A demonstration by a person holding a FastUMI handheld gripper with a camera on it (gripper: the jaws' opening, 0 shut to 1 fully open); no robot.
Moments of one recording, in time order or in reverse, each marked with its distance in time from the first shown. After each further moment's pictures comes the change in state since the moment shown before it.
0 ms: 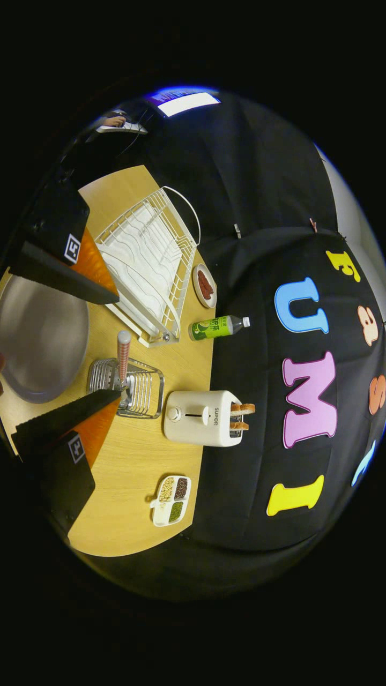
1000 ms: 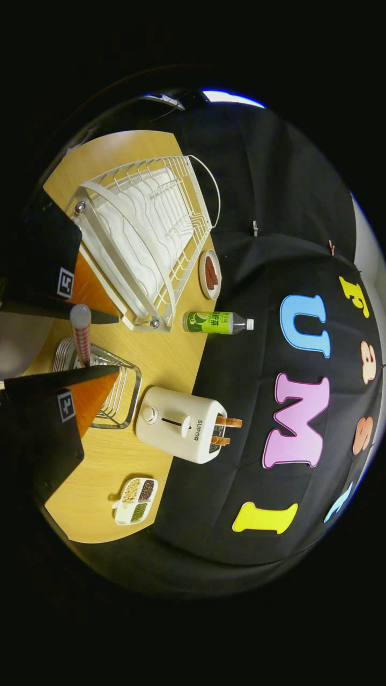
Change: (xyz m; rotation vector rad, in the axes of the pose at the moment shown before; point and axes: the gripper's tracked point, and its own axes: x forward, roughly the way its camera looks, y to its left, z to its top) arm 0.064 -0.009 0.005 -0.182 -0.059 -0.052
